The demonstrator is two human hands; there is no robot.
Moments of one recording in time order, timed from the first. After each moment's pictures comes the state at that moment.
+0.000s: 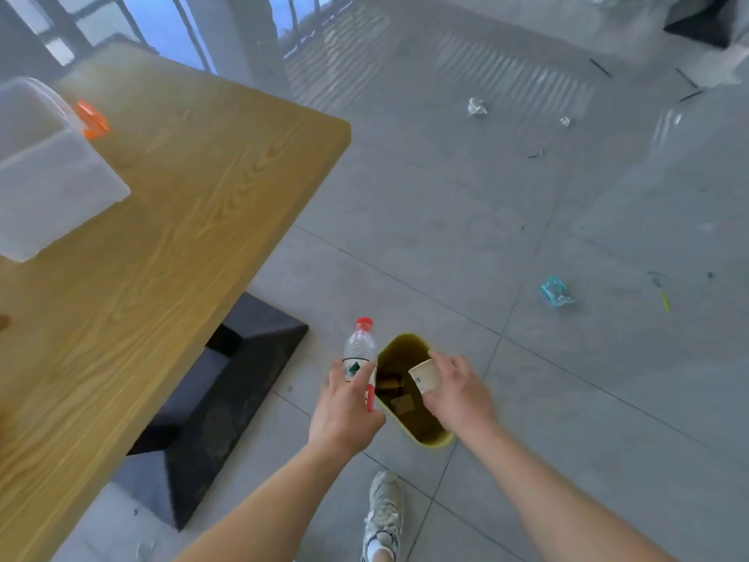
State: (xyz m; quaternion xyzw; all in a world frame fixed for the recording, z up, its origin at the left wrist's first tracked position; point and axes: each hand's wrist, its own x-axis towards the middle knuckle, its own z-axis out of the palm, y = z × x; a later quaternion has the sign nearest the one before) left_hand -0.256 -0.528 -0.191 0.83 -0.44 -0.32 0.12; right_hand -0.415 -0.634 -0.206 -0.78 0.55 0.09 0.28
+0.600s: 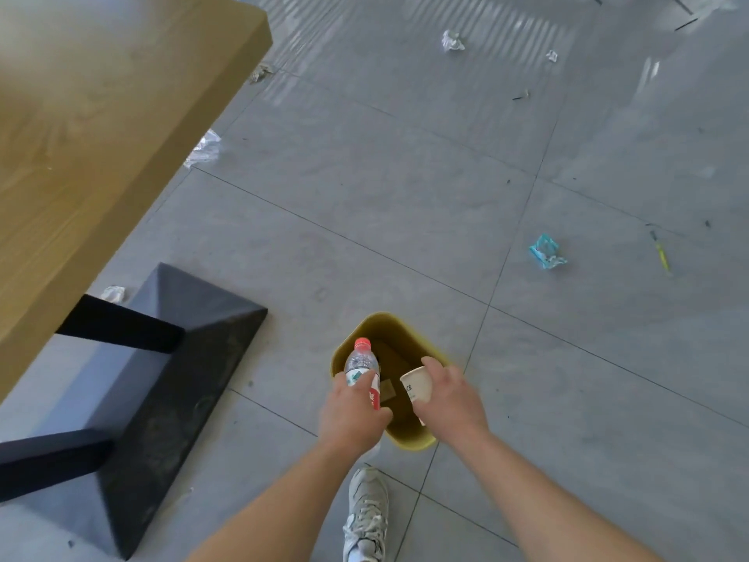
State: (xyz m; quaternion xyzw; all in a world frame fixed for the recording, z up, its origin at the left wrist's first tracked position) left_hand -0.304 -0.584 -0.349 0.81 -0.39 -0.43 0.05; right_hand -0.449 -0.656 -0.345 -0.71 0.61 0.15 0.32
